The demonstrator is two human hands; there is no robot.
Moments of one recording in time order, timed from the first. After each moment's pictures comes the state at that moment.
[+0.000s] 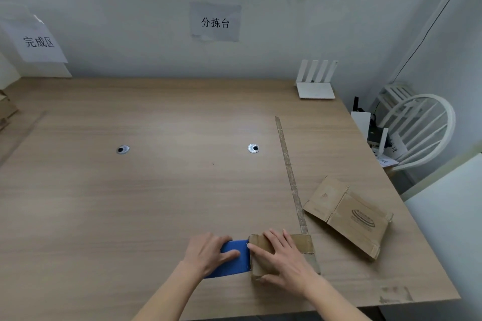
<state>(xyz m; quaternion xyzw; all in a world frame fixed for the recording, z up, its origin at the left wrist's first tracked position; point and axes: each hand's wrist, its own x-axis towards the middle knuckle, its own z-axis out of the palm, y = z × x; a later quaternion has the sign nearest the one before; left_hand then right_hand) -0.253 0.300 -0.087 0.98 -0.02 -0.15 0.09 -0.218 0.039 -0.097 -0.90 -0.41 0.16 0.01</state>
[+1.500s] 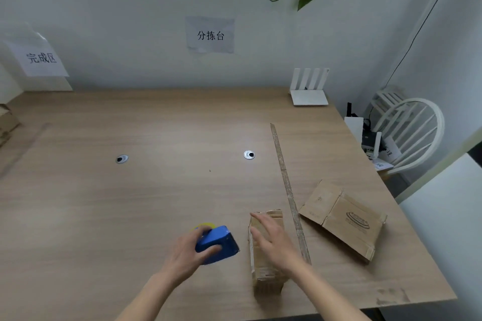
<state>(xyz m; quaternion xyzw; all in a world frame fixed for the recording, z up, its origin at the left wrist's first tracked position) -0.279 0.330 -0.078 0.92 0.07 -0.06 0.38 -0.207 0.073 -0.046 -0.88 -0.14 0.20 0.40</state>
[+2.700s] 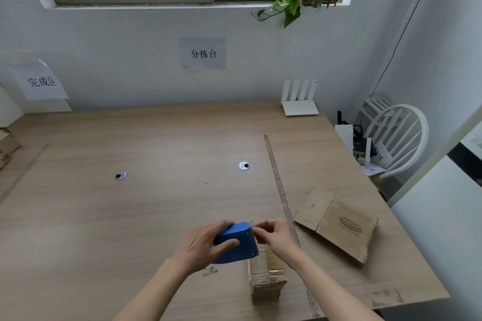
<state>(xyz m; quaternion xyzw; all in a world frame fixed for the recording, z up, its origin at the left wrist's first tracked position) -0.243 0.297 -0.008 0.96 -0.10 -0.04 0.25 -0.191 0.063 -0.016 -0.78 0.00 0.20 0.59</state>
